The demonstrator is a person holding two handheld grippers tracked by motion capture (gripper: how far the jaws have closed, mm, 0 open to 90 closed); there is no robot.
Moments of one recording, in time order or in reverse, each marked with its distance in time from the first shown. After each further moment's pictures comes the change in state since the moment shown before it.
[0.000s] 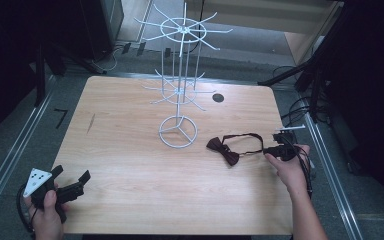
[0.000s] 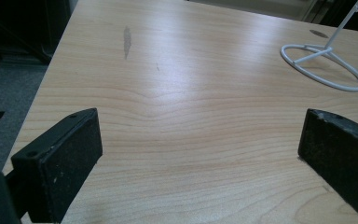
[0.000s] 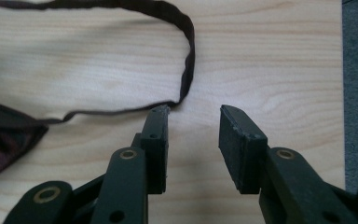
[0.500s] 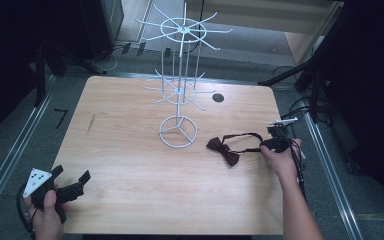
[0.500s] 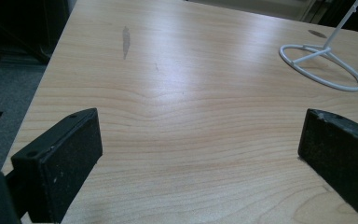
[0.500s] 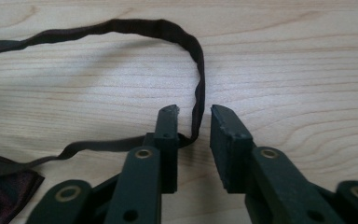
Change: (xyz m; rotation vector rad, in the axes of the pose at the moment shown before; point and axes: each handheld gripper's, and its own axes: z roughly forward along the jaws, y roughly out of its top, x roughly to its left) left arm 0.000 0.000 0.000 0.000 -0.004 0.001; right arm 0.004 0.021 0.026 0.061 0.005 0.051
